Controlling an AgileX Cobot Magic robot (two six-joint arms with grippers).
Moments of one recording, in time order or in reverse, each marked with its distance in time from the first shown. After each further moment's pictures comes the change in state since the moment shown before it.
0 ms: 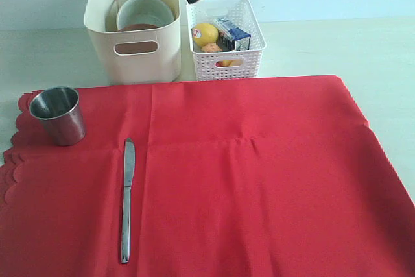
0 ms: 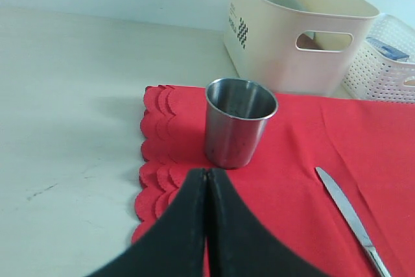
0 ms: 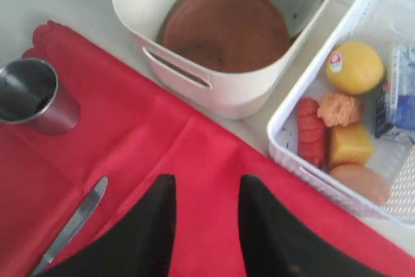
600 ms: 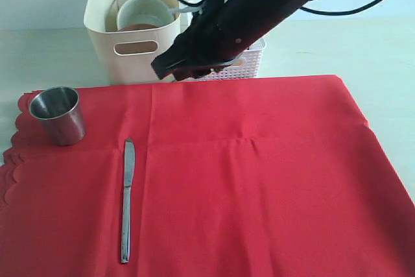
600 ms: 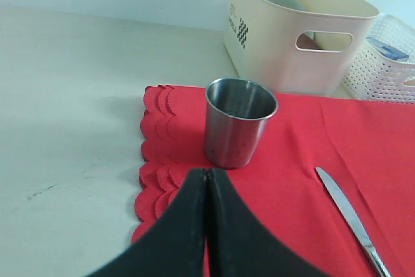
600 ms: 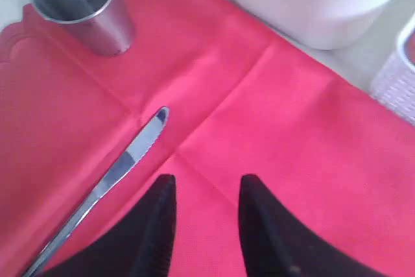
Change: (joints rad) left arm 0.000 0.000 0.000 0.000 0.000 0.000; right arm 0.134 -0.079 0.372 0.068 -0.229 -0.061
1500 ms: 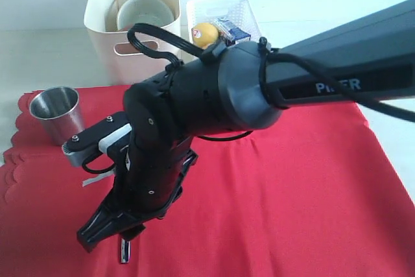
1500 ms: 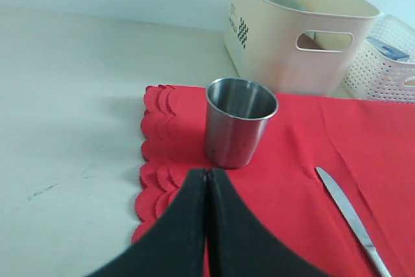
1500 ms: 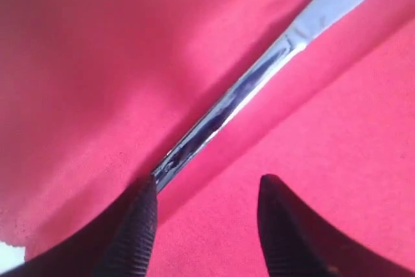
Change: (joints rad) left arm 0.000 0.000 0.000 0.000 0.000 0.000; right arm 0.348 0.274 0.006 -0.079 0.102 0.311
